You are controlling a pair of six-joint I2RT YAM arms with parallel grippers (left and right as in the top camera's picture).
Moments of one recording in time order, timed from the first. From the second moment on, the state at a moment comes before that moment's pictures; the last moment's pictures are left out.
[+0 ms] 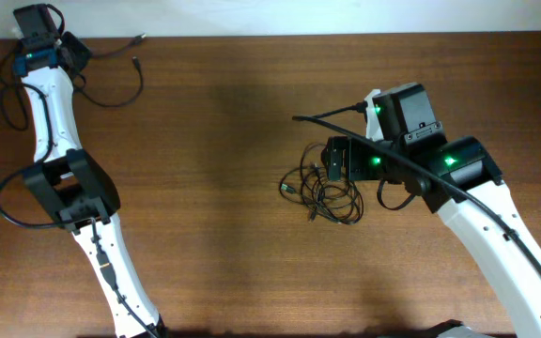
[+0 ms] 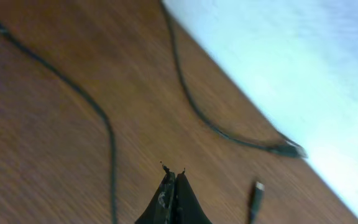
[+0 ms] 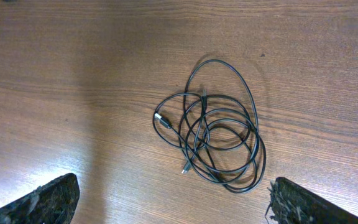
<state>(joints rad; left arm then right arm) 0.35 2.64 2.57 -0.75 -0.05 -0.49 0.39 1.41 1.39 -0.98 -0.14 0.37</state>
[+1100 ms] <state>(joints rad) 0.29 2.72 2.63 -1.13 -0.07 -0.60 0.39 1.41 1.39 -0.96 -0.16 0.37</state>
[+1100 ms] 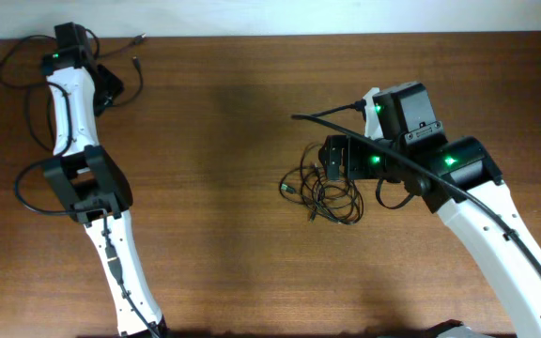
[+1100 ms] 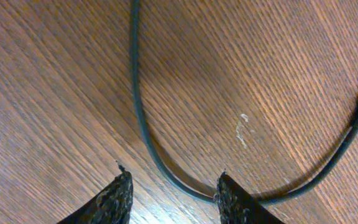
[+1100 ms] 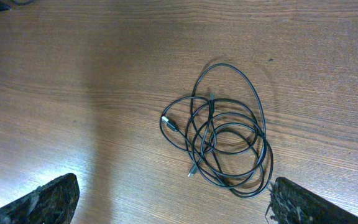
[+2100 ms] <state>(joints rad) 0.30 2.79 2.71 -0.89 -0.10 -0.59 0.39 1.41 1.39 -0.97 -0.17 0.37</state>
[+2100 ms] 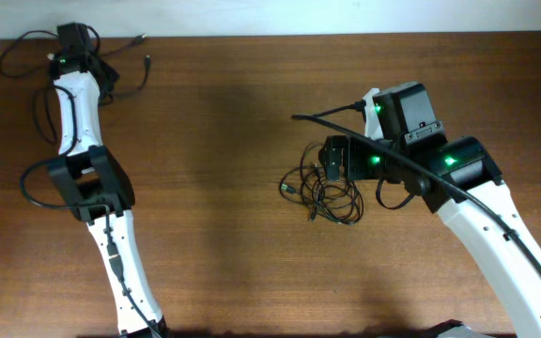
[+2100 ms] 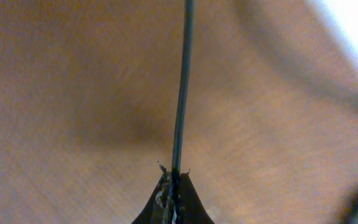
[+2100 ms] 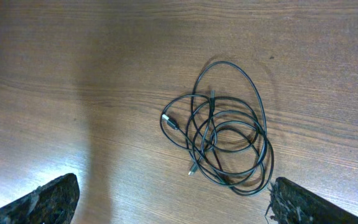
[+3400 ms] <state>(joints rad) 0.28 2.65 2.73 -1.19 -0.02 -0.58 0.39 1.41 1.39 -0.99 -0.23 0.37</state>
